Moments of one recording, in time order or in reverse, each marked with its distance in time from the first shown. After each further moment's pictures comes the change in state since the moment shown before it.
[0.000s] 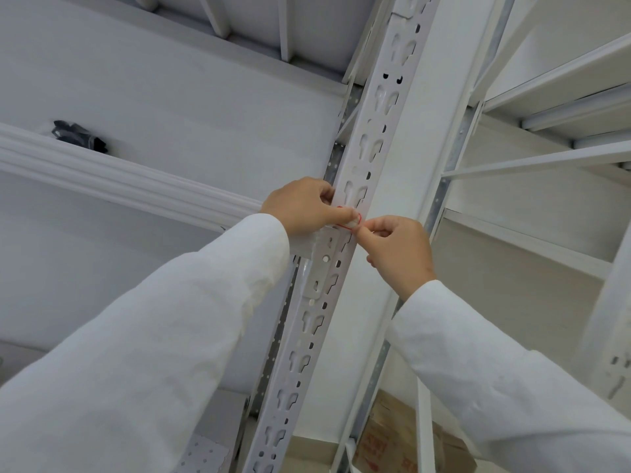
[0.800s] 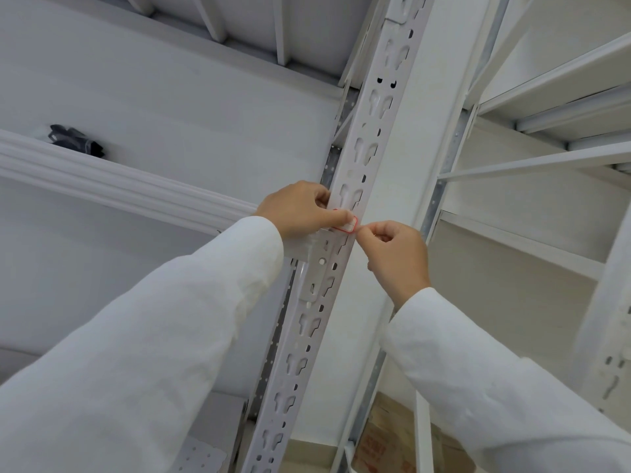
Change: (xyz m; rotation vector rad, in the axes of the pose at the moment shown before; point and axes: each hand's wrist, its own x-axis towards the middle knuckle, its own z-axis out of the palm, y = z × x) left_hand -0.003 0.002 -0.003 -0.018 -0.049 -0.011; right_hand -0.007 0.001 0.001 0.103 0.049 0.048
